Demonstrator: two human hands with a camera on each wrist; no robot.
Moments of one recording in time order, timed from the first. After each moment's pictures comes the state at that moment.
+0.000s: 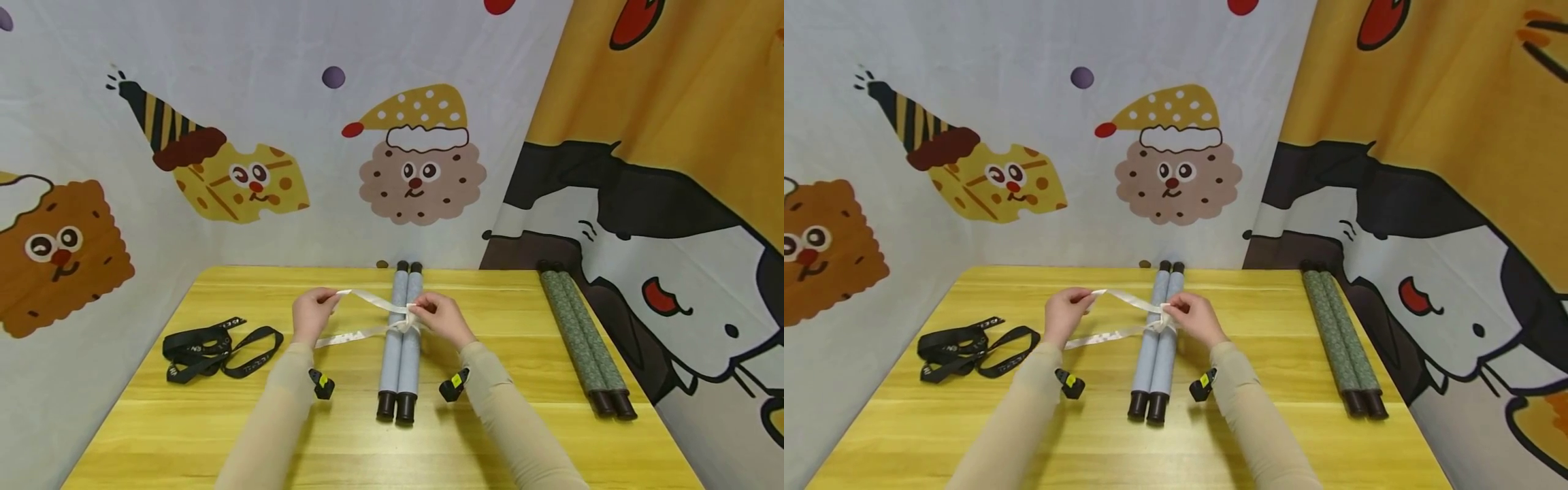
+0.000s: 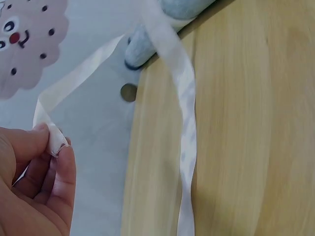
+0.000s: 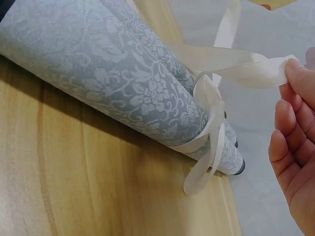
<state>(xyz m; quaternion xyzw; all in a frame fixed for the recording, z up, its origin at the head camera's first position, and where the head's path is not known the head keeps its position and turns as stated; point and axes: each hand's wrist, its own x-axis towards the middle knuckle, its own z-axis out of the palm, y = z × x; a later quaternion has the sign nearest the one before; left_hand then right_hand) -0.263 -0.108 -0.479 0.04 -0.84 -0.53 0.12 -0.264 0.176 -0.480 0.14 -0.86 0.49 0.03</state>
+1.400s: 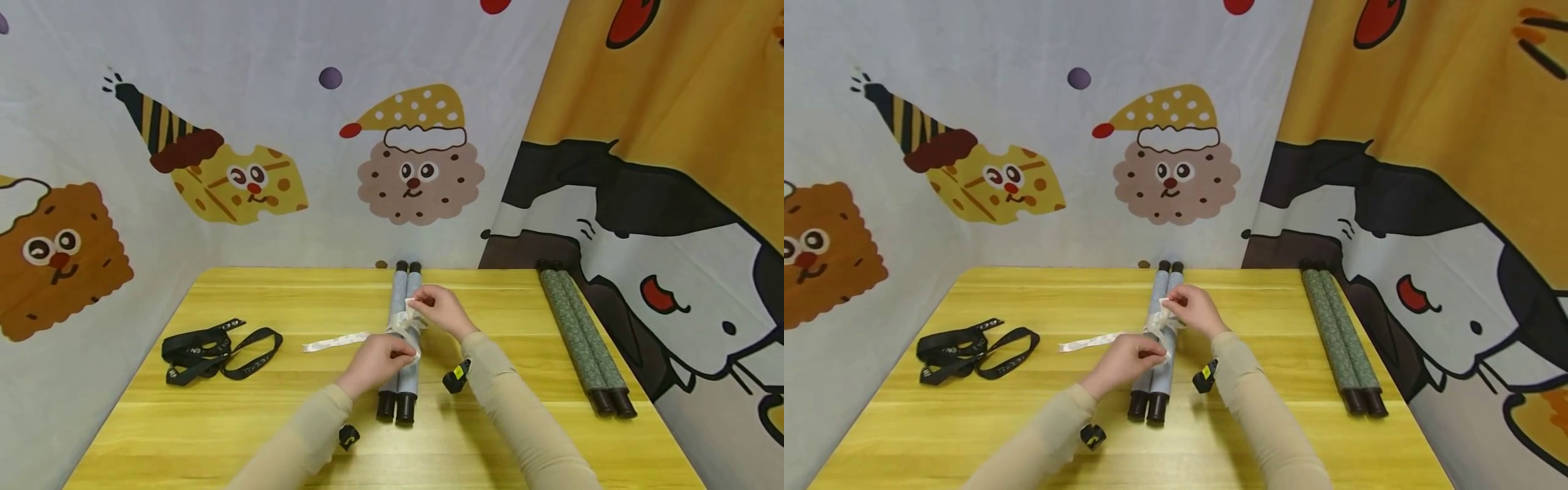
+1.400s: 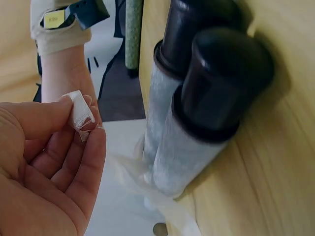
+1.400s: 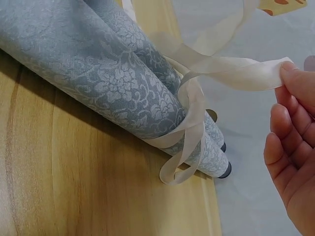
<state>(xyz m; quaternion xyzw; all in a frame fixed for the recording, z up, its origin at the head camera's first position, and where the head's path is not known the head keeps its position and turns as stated) -0.185 -0.015 -0.466 -0.30 -0.86 -0.42 0.01 -0.274 0.179 -0.468 0.19 -0.86 0.47 0.04</state>
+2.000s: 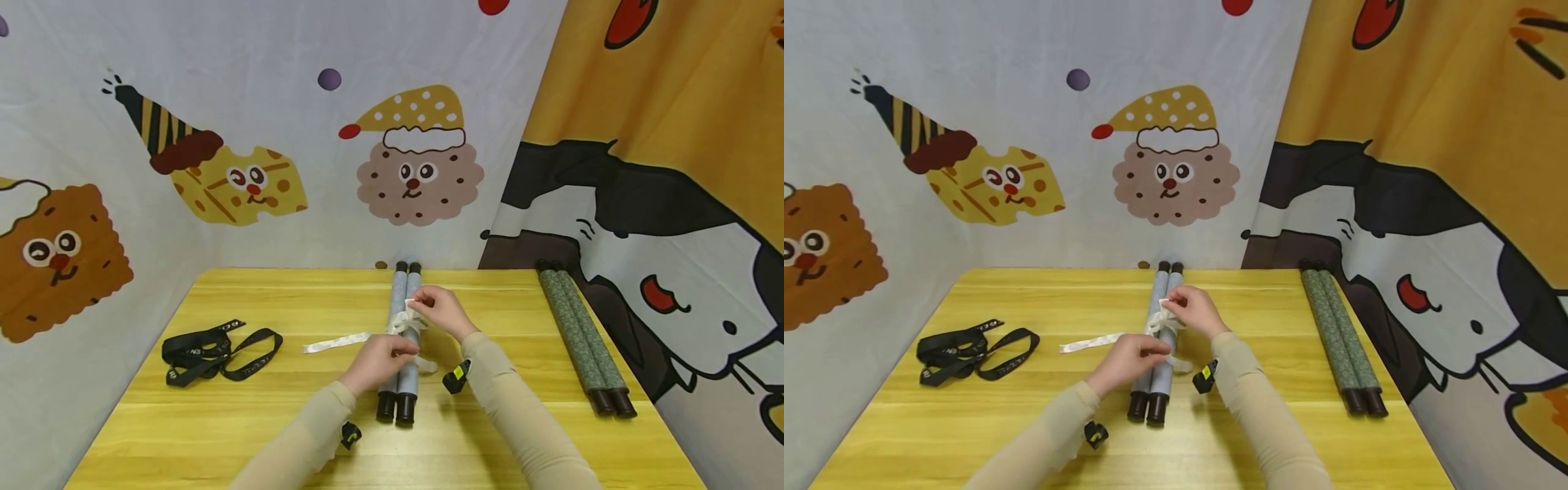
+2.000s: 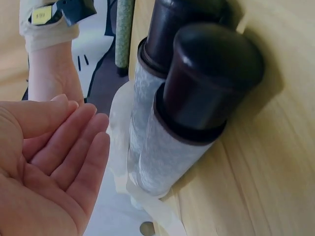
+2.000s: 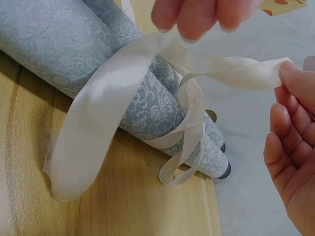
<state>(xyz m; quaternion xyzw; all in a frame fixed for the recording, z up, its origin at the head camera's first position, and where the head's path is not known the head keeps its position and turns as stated) -0.194 -0.013 -0.476 -0.30 -0.85 -0.43 -0.01 -0.274 0.180 -0.468 0.19 -0.87 0.46 0.04</state>
